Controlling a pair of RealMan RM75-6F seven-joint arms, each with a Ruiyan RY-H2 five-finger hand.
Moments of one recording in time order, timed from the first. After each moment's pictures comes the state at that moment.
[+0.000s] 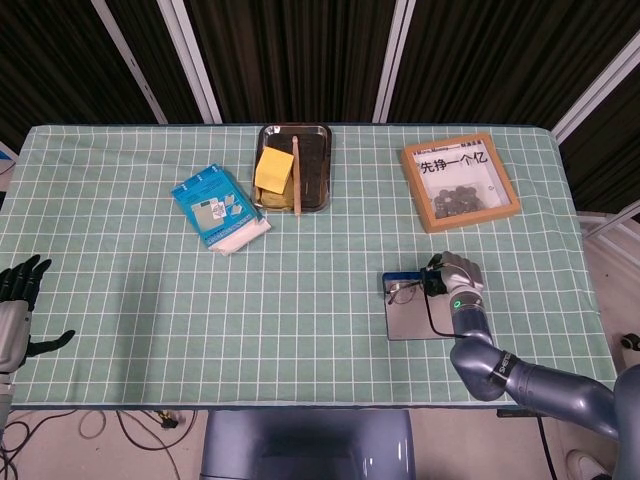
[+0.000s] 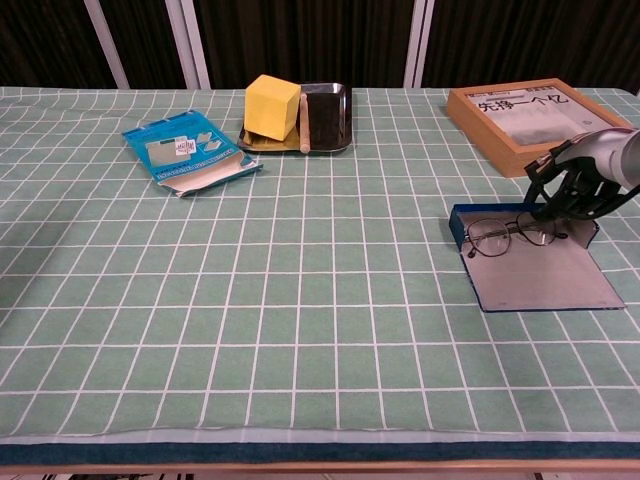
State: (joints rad) left arm -0.15 -1.13 -0.09 -1.64 1.35 1.39 0.05; right arm 0.93 -1.43 0.27 -1.50 0.05 0.94 -0.65
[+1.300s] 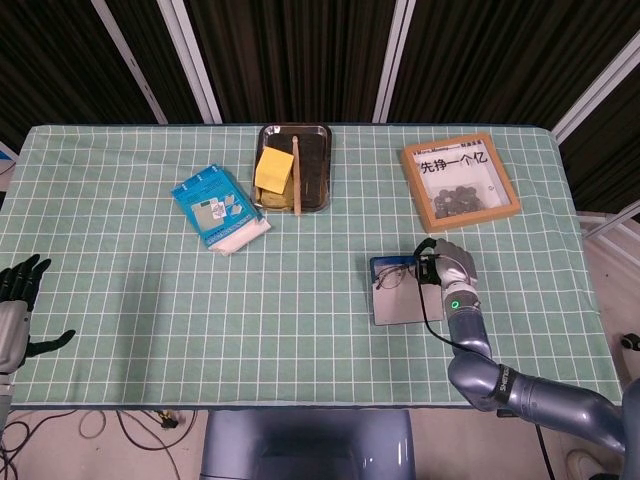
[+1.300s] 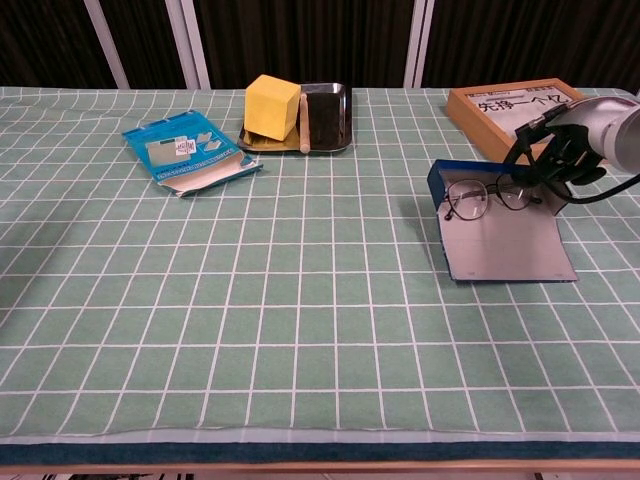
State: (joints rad) left arm -0.15 -1.13 -0.09 -1.64 1.36 1.40 0.04; right arm 0.85 -1.46 0.33 -1.56 -0.24 1.04 -0.43
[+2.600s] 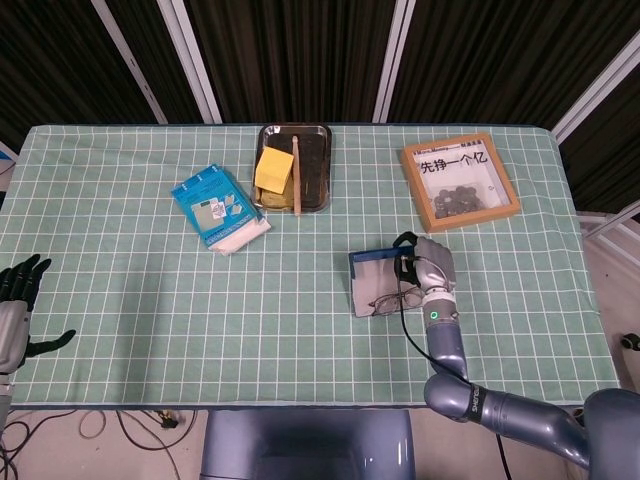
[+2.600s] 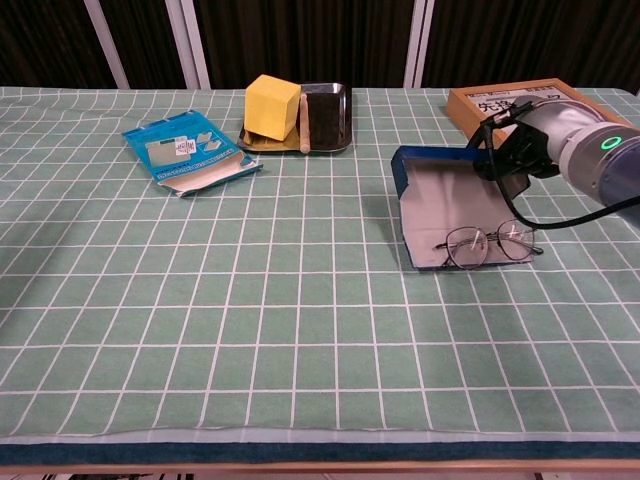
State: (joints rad) left arm -0.14 -1.13 -0.09 -1.64 1.36 1.40 0.03; right arm 0.77 -1.67 0.37 -1.45 -0.58 1.16 -0.32
